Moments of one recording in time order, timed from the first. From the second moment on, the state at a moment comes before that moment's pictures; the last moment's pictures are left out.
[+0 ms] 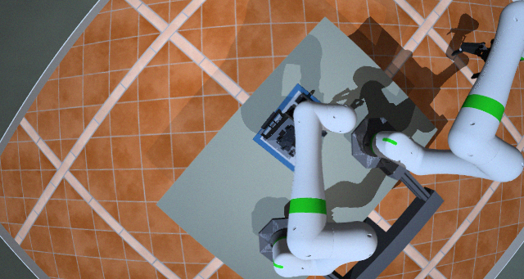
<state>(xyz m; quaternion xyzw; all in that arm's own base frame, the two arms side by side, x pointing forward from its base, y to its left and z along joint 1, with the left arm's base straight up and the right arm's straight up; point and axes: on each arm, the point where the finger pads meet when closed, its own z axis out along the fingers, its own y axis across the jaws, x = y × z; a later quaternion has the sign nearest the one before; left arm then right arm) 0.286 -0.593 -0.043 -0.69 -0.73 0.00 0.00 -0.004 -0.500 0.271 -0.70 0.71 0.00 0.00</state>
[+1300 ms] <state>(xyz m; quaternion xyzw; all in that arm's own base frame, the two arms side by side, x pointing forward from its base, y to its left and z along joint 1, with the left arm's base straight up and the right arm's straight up) 0.287 -0.589 -0.043 -0.69 -0.73 0.00 0.00 -0.004 -0.500 0.271 -0.70 0.71 0.00 0.00</state>
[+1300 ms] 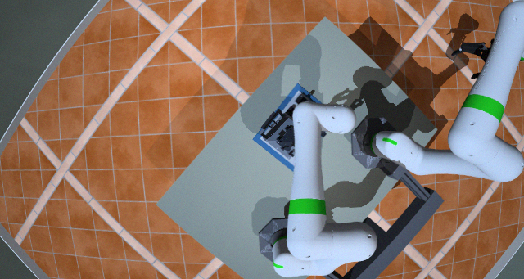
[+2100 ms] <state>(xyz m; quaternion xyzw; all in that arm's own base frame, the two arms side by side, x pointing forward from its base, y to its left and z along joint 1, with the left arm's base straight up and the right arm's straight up) 0.297 -0.551 -0.040 -0.69 -0.73 0.00 0.00 -0.004 -0.500 0.271 -0.70 0.71 0.00 0.00</state>
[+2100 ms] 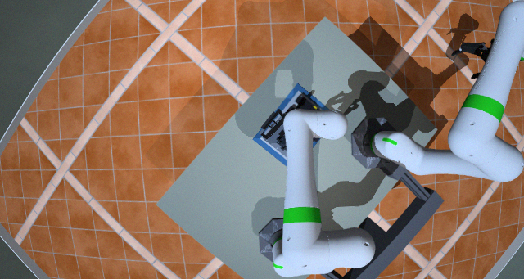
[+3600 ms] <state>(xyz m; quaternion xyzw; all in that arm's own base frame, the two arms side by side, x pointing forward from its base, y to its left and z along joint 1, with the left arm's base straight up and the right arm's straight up) 0.333 -0.429 -0.032 -0.69 -0.73 0.00 0.00 -0.004 -0.500 0.271 -0.70 0.71 0.00 0.00</state>
